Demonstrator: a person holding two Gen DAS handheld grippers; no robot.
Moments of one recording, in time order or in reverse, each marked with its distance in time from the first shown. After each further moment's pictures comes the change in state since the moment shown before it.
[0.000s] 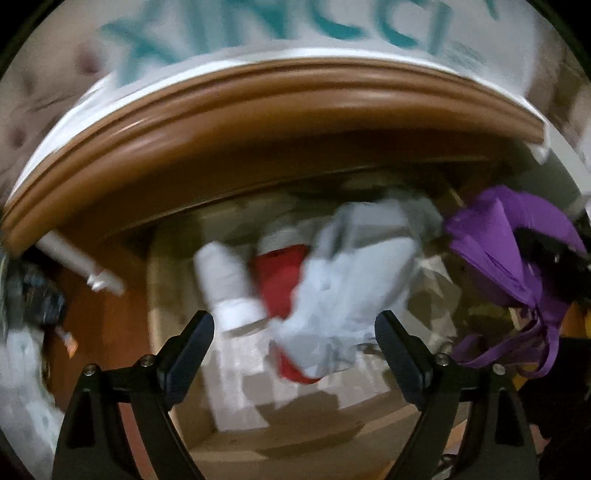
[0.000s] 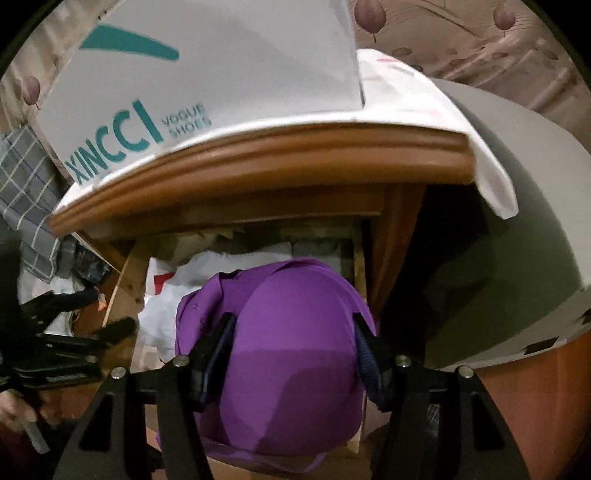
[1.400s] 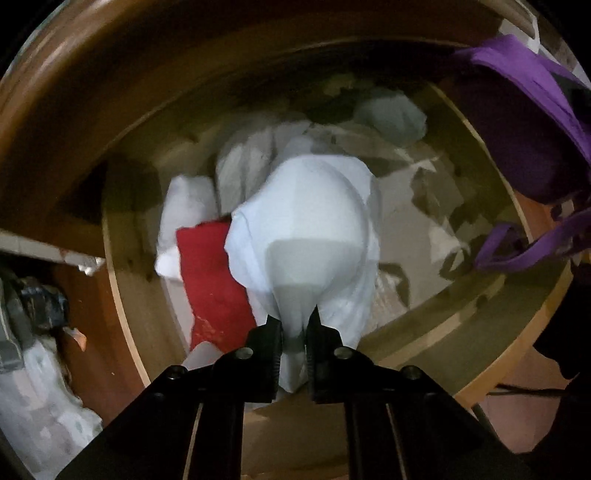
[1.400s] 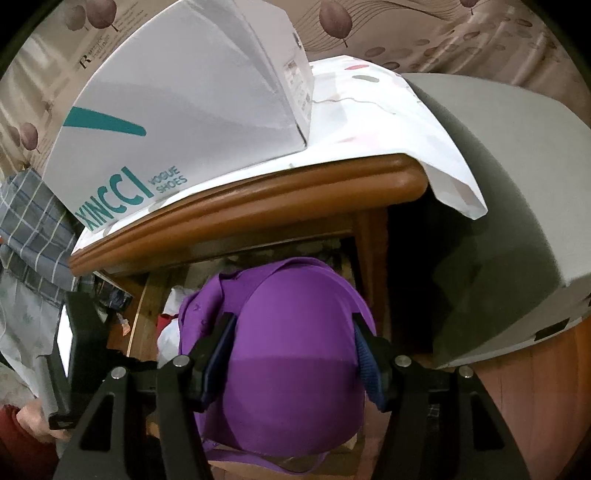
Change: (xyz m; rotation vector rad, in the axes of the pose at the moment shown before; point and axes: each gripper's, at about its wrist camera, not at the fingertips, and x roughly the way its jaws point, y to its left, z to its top) left arm 0.029 -0.012 -0.028 0.115 0.262 -0.008; right arm -0.009 -0.029 0.019 0.114 -0.022 0.080
